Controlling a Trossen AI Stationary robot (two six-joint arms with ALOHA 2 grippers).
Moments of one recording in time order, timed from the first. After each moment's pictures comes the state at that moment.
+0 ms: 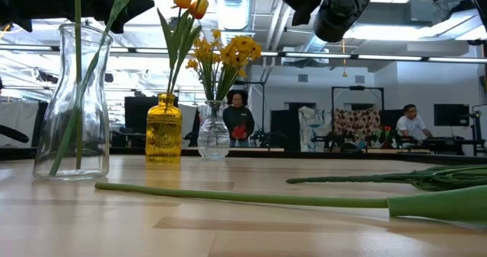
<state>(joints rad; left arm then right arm) 0.28 0.42 0.28 0.35 0.05 0.09 -0.03 1.92 1.16 1.56 0.02 -0.28</state>
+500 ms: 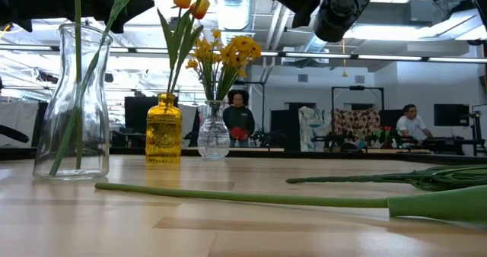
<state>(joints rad) 0.28 0.42 0.28 0.35 0.05 0.09 -0.03 1.92 1.16 1.50 0.02 -0.26</state>
